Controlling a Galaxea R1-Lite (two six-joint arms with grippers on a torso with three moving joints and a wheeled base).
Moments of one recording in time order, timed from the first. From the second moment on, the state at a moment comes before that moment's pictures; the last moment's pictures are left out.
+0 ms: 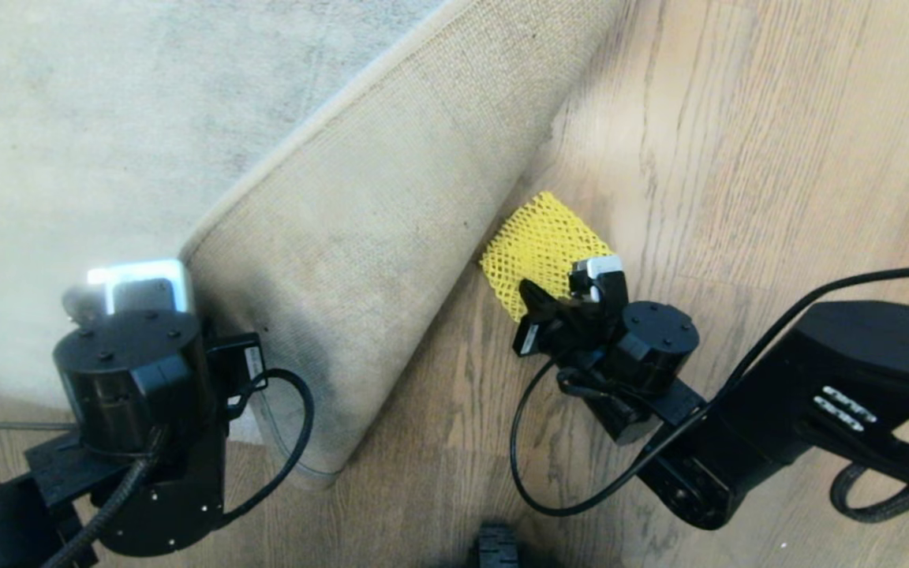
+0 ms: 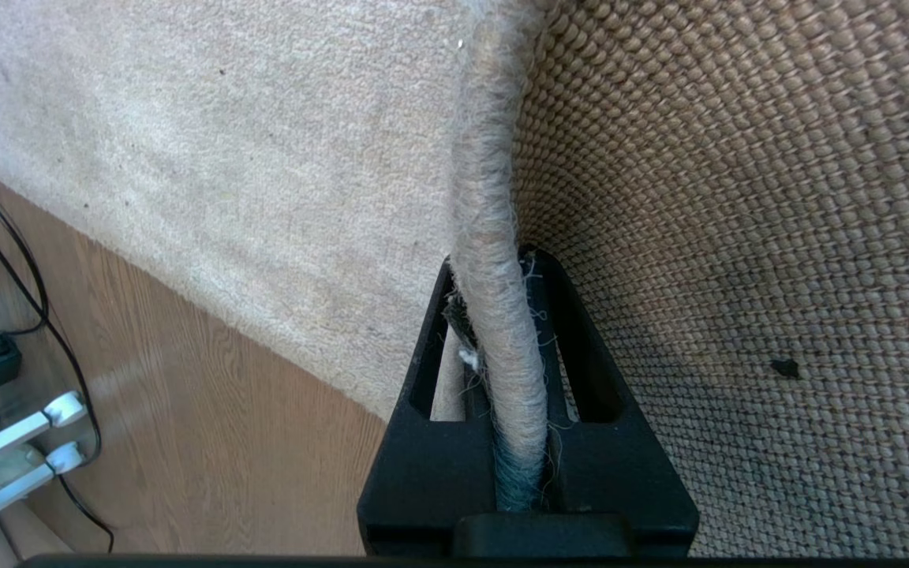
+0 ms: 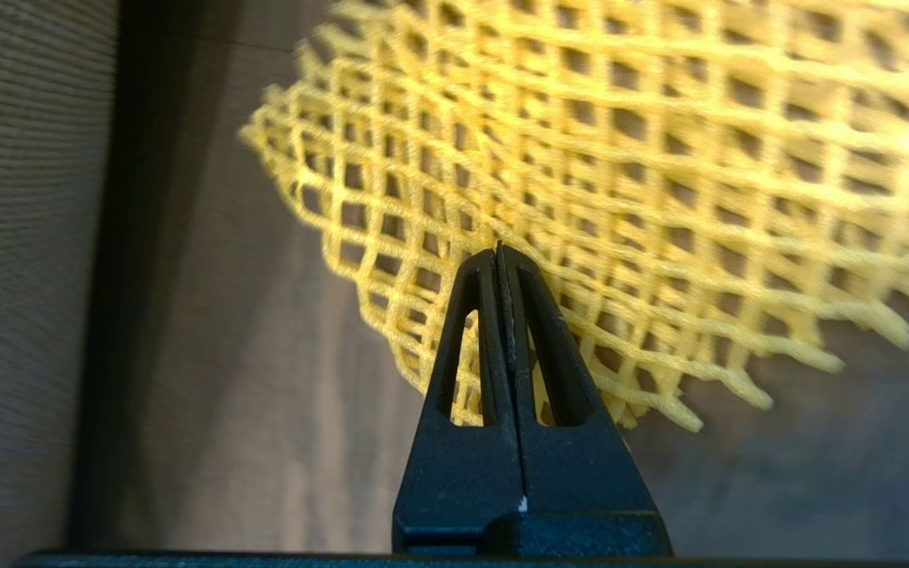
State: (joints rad) left arm -0.61 1.56 -0.41 -0.95 1.10 -0.09; right arm 0.66 2.19 -0.85 -1.52 -0.24 0.07
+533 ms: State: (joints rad) left arm -0.61 1.56 -0.41 -0.95 1.10 -0.09; right arm 0.49 2.09 -0.74 -1.53 -0.24 0.04
